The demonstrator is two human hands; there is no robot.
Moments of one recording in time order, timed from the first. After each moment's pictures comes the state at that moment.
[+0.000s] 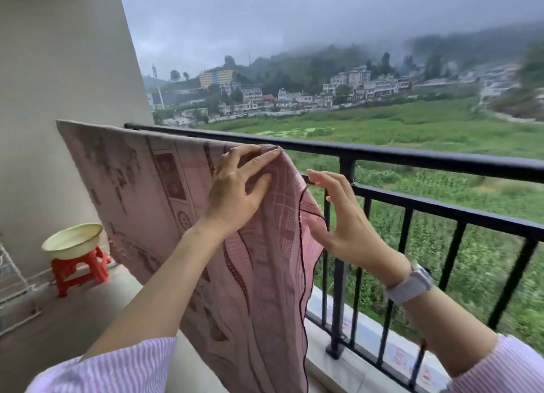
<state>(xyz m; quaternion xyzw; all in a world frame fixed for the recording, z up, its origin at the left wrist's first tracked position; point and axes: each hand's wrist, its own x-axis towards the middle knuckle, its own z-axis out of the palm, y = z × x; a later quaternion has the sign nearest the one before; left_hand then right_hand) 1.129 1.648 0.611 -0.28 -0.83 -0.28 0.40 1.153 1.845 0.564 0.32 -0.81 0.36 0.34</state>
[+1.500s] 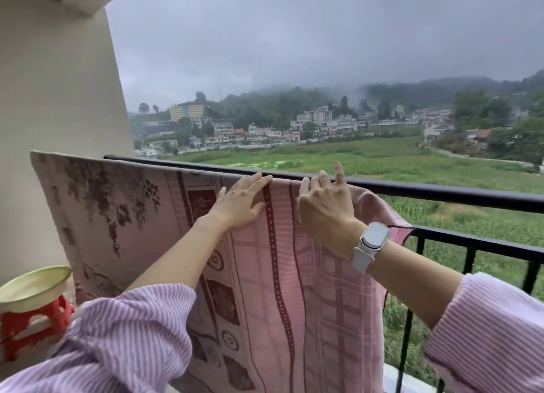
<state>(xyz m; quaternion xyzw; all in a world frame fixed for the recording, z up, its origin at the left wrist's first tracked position) 1.035 1.519 0.644 -0.26 -0.94 -0.13 0.17 1.130 1.680 0.656 0.02 -0.94 -0.17 0.29</state>
